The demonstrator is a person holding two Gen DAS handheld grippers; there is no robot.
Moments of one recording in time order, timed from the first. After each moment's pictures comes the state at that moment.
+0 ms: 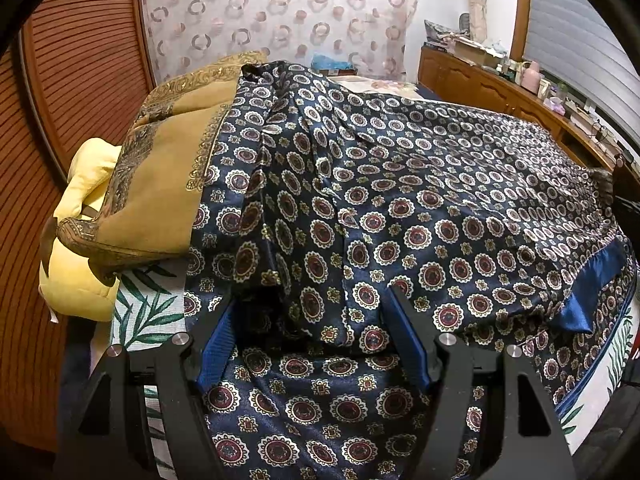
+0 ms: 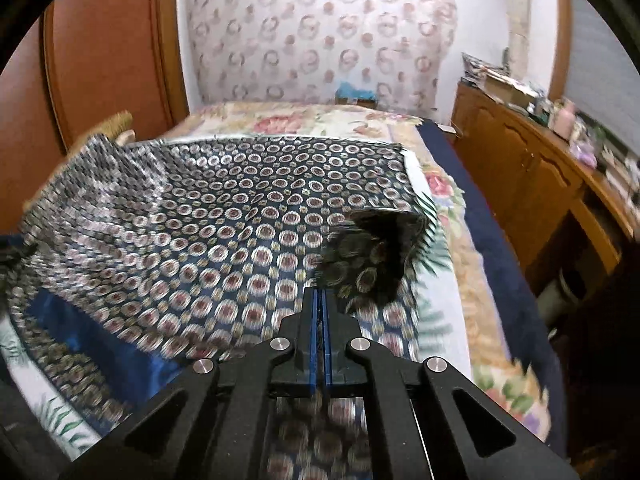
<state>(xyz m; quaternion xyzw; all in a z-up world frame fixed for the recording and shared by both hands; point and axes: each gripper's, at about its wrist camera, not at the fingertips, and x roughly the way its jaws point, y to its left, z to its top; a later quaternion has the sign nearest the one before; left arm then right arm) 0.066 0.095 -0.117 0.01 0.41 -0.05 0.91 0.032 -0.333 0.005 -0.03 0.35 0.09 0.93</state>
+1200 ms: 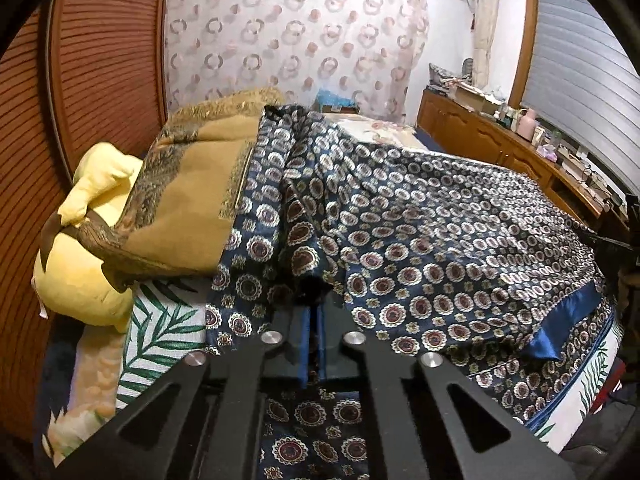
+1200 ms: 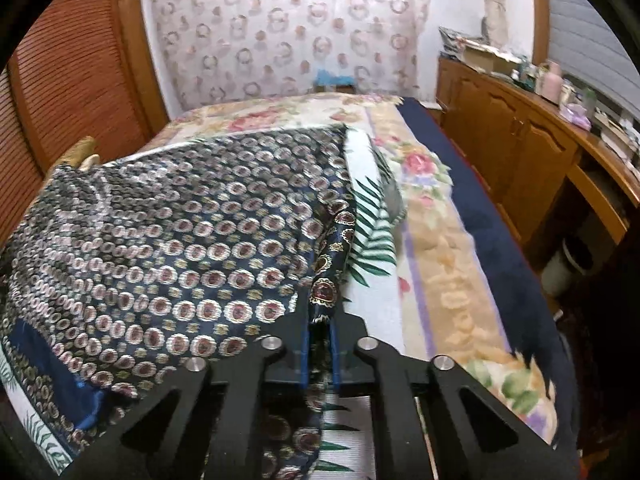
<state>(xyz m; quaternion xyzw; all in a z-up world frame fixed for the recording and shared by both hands) 0.050 0.112 -0.094 -0.04 0.34 -0.05 0.94 0.072 -0.384 -0.011 0.02 0.37 0.07 0.93</state>
